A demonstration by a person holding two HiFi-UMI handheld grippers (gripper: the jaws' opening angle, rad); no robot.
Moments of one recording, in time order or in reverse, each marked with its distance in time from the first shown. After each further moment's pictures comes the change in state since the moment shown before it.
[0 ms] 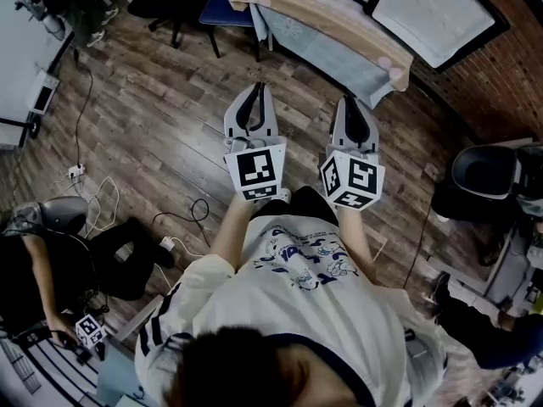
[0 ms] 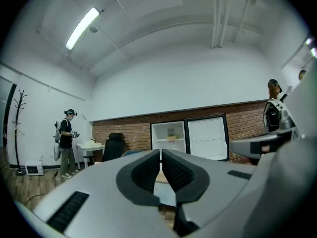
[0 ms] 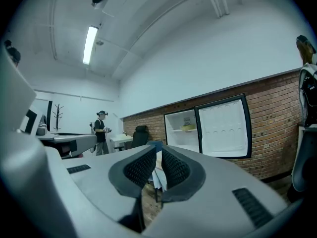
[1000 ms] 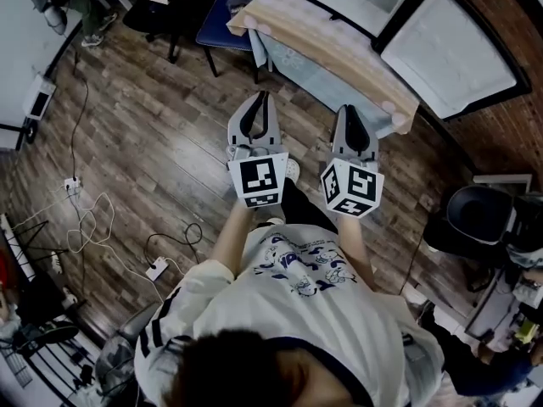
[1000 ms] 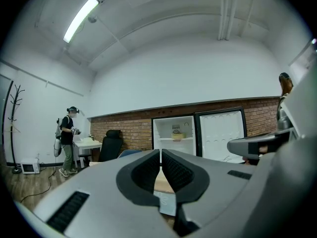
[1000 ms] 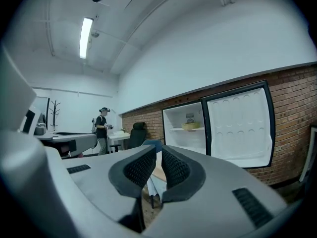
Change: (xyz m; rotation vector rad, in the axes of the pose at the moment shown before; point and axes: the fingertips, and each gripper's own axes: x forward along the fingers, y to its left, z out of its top) left arm 0.172 0.016 -0.007 -0.014 0.027 0.015; right arm 0.172 -0.045 0.008 -0.014 0.038 0.023
